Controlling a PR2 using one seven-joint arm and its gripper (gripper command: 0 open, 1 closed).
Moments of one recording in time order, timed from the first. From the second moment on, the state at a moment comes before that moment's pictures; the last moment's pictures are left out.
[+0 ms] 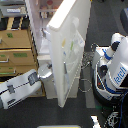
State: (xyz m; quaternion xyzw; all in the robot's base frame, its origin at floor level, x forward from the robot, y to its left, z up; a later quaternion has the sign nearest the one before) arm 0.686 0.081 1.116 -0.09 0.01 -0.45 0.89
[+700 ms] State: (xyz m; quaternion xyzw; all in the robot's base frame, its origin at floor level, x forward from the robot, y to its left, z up) arm 0.531 0.027 1.222 -0.14 -0.02 -0.59 0.79
